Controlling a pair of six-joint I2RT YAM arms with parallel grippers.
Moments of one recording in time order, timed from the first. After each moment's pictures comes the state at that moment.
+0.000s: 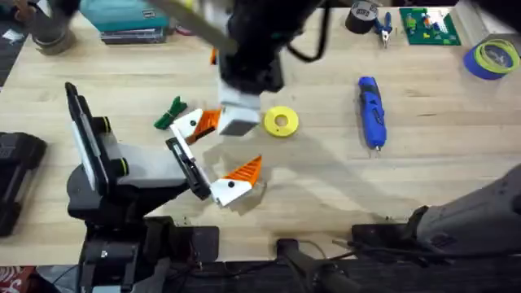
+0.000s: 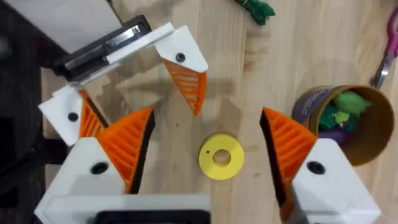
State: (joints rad) left arm 0.03 0.01 0.01 -0.10 1.03 0.02; right arm 0.88 1.79 2.00 -1.33 -0.24 -0.68
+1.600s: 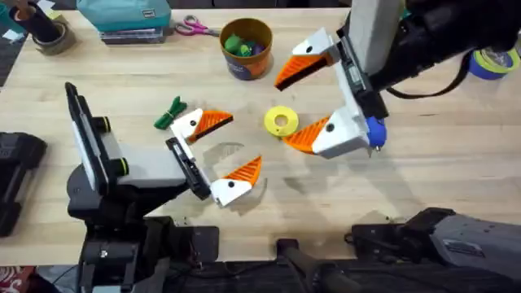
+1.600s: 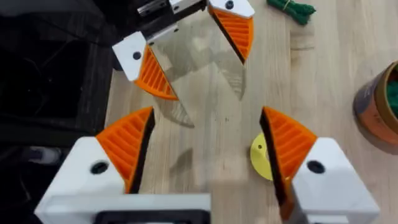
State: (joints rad) left arm 0.03 0.01 0.01 -0.10 1.03 0.02; right arm 0.49 1.35 1.37 -1.19 -0.78 -0.89
